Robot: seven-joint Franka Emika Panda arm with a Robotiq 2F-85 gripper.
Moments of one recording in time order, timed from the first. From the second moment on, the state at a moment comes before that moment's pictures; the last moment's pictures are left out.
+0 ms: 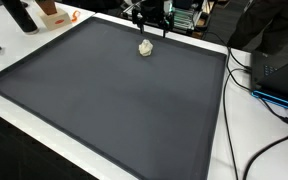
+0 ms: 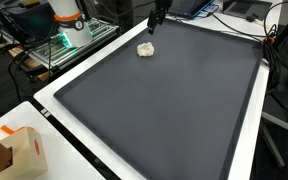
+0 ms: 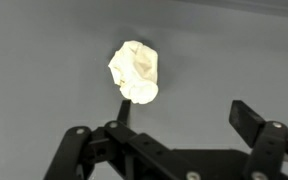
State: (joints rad) arm 0.14 0.13 0.13 -2.23 0.03 2.11 0.13
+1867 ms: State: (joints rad) arm 0.32 0.34 0.19 -2.01 -0.37 1.89 0.09
